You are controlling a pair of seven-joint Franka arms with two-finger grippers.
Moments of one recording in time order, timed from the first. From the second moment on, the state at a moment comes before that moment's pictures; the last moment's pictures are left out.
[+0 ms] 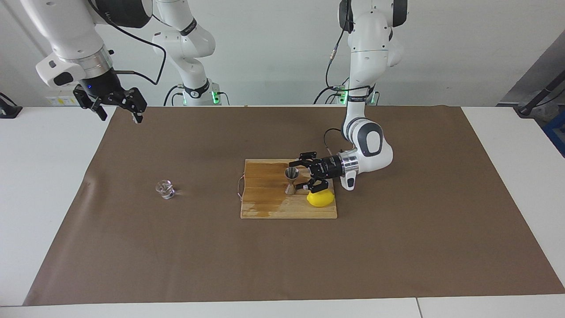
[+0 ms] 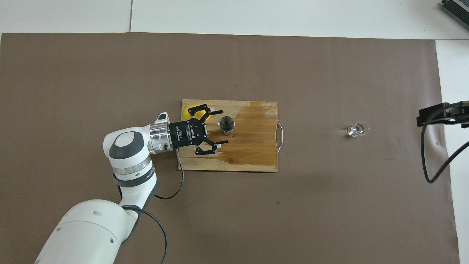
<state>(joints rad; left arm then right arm) -0.86 0.51 0.56 -2.09 -2.07 1.70 -0.59 0.04 -0.02 -0.09 -1.60 -0.06 1.57 0.02</state>
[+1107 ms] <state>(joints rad) -0.86 0.48 0.62 -2.09 -2.05 1.63 -0.68 0.04 -0.02 -0.09 -1.56 -0.05 1.57 -0.04</state>
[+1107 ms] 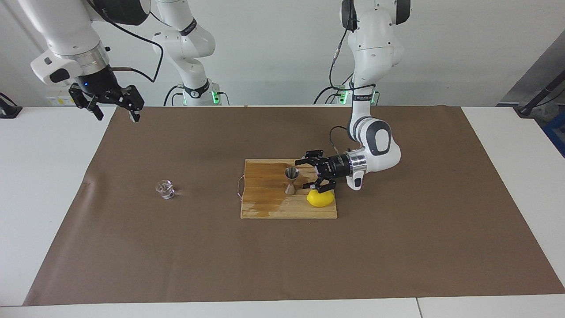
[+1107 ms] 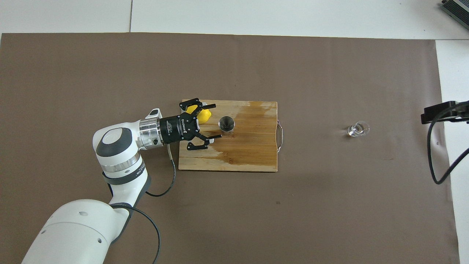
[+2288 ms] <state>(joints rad) -0.47 0.39 0.66 -1.80 -1.21 1.41 -0.62 -0.02 0.12 -0.09 -1.56 0.06 1.63 -0.40</state>
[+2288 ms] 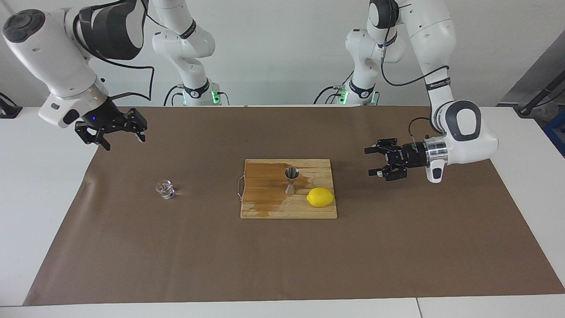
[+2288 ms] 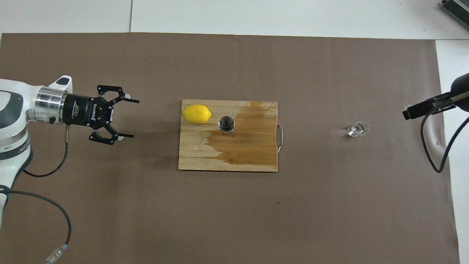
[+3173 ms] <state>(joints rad) -0.45 0.38 0.66 -1.55 -0.56 1.49 0.10 -0.18 0.17 -0.09 -1.76 0.38 1.83 -1.14</state>
